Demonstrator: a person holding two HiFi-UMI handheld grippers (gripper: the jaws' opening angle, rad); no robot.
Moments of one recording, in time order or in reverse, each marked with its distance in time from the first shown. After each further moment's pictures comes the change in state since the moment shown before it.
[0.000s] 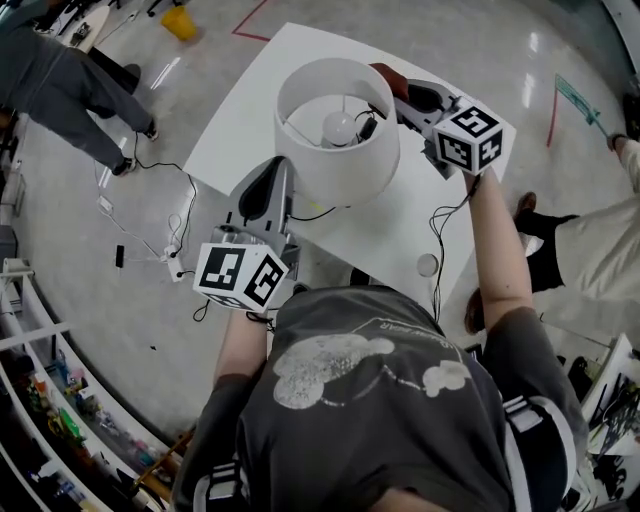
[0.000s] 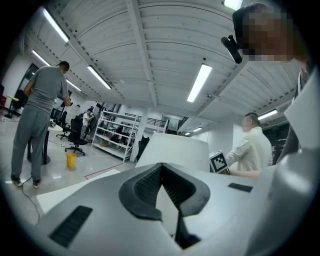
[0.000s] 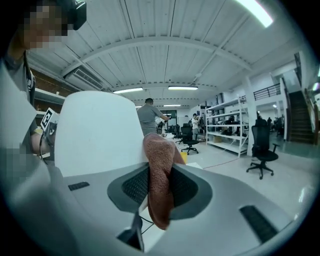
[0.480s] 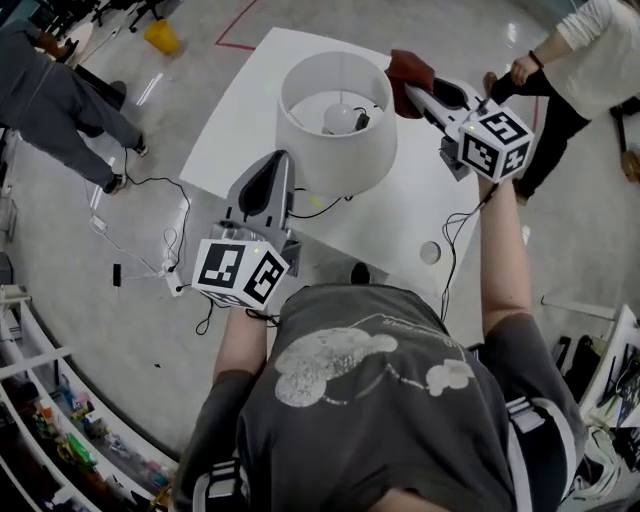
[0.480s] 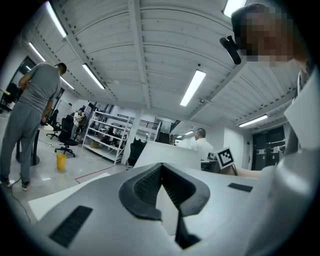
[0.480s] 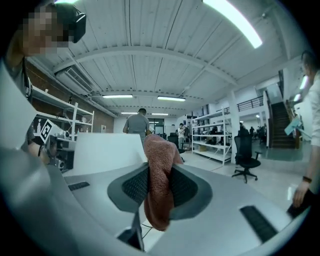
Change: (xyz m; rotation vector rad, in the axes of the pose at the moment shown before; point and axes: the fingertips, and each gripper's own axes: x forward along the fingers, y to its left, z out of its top) left arm -0.013 0.000 0.008 -0.004 -0.024 -0.110; right arm -0.058 0.010 0.029 0.026 -0.092 -0.183
